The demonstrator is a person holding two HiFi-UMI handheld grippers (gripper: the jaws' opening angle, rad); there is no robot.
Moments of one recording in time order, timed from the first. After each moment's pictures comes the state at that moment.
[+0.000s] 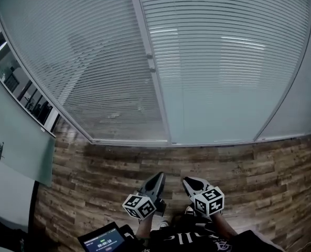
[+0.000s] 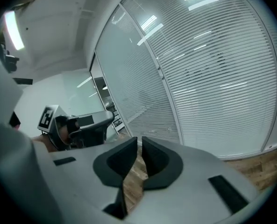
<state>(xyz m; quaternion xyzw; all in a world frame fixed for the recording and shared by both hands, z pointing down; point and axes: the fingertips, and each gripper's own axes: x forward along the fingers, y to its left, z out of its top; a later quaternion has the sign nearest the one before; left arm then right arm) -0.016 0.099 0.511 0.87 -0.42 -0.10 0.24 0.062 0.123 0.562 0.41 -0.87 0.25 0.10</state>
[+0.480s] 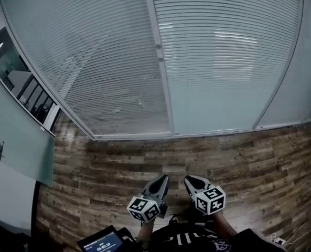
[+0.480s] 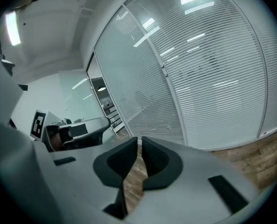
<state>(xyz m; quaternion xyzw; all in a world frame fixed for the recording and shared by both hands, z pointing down) -0.099 0.219 0.522 0.90 -0.39 -0.05 0.21 -0.031 0.228 0.569 0.45 -0.85 0.26 0.08</state>
